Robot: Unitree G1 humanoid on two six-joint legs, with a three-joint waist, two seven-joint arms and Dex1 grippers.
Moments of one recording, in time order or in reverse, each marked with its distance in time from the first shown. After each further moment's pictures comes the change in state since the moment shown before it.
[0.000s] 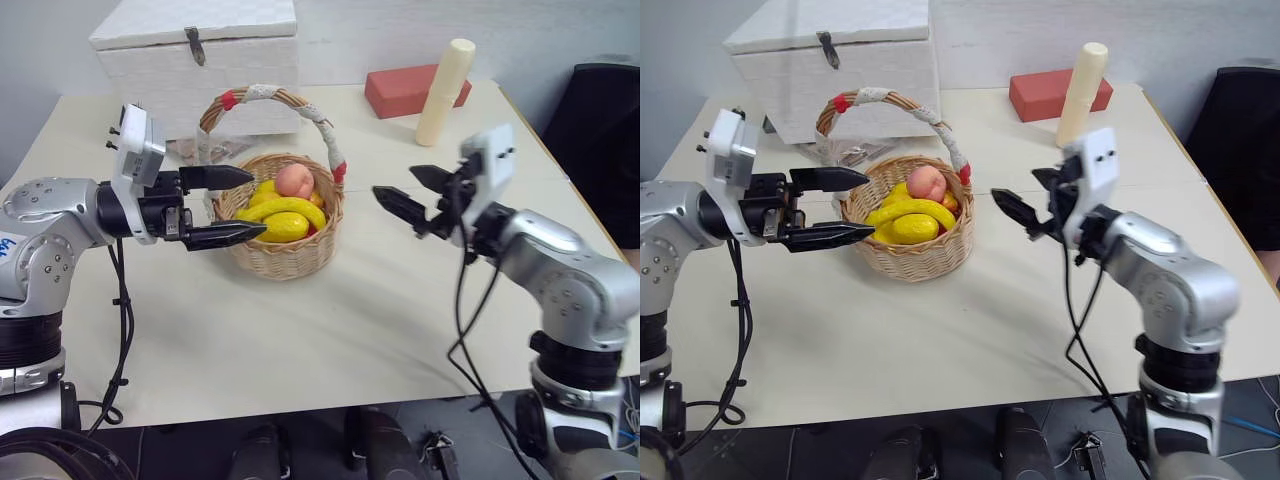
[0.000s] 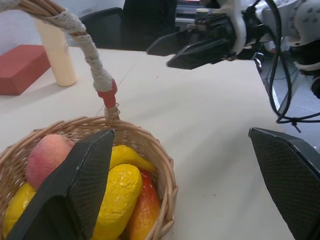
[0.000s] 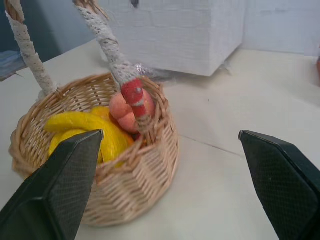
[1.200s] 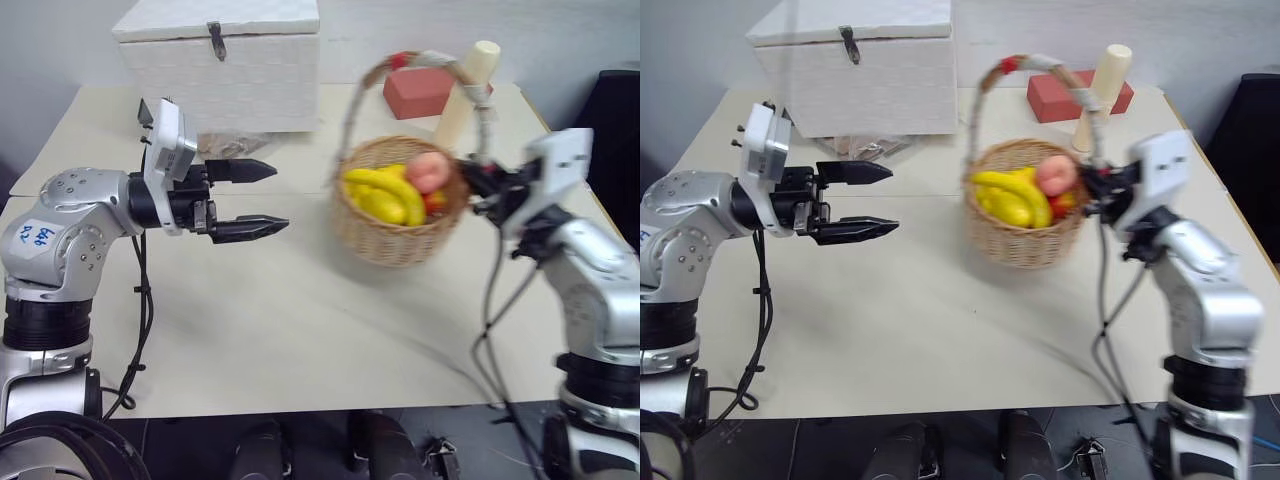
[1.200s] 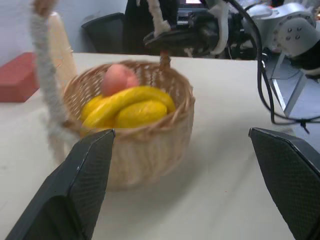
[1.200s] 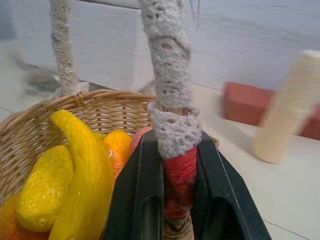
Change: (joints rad) left arm -0.102 -0.087 -0.096 0.077 0.075 -0.075 -0.015; right arm 0.219 -0.196 -0.210 0.020 -0.186 -0.316 0.074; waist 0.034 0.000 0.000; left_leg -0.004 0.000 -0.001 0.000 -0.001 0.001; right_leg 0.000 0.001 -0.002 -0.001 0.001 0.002
